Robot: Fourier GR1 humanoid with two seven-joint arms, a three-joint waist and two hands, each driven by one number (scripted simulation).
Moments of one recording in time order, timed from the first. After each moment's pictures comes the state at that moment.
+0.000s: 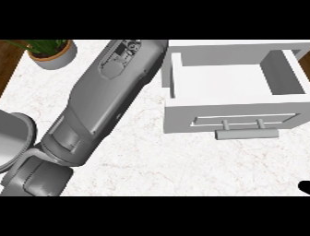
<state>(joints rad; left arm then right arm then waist) -1.37 0.00 -0.13 -0.69 0.25 0.40 0.20 0.04 -0.11 -0.32 -2.27 -0.08 0.07 0.36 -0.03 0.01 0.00</state>
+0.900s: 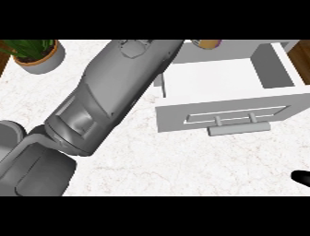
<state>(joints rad) -1.59 0.00 -0.26 -0.37 0.41 0.55 0.13 -0.05 -0.13 -0.29 -2.24 -0.07 0.06 0.38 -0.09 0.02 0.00</state>
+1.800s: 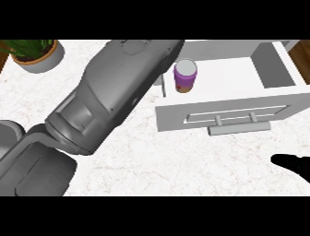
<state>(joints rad) -1.61 0.00 -0.30 -0.32 0.55 0.65 0.04 -0.14 -0.26 -0.19 -2.17 0.16 0.13 0.26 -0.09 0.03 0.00</state>
